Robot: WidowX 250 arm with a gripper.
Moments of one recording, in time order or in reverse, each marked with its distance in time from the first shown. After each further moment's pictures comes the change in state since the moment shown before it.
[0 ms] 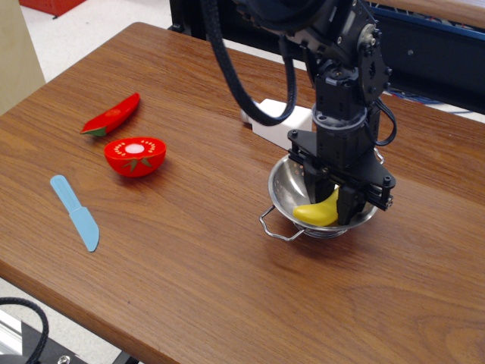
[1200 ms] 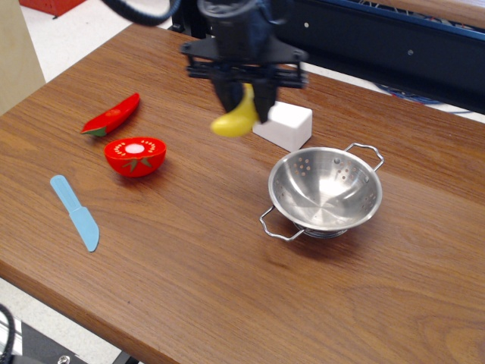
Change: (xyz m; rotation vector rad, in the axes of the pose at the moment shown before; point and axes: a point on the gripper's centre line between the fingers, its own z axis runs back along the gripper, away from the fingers) arm -0.010 0.104 0.079 0.035 -0.114 0.448
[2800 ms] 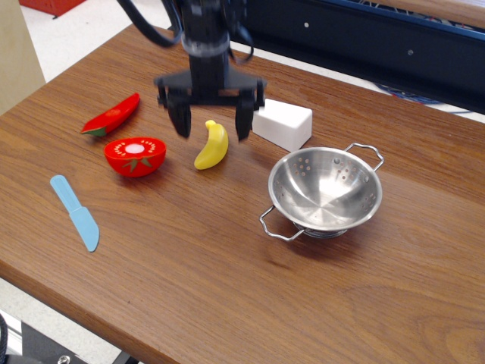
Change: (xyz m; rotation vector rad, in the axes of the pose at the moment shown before) arm 0.017 0.037 -0.039 0.150 0.020 0.243
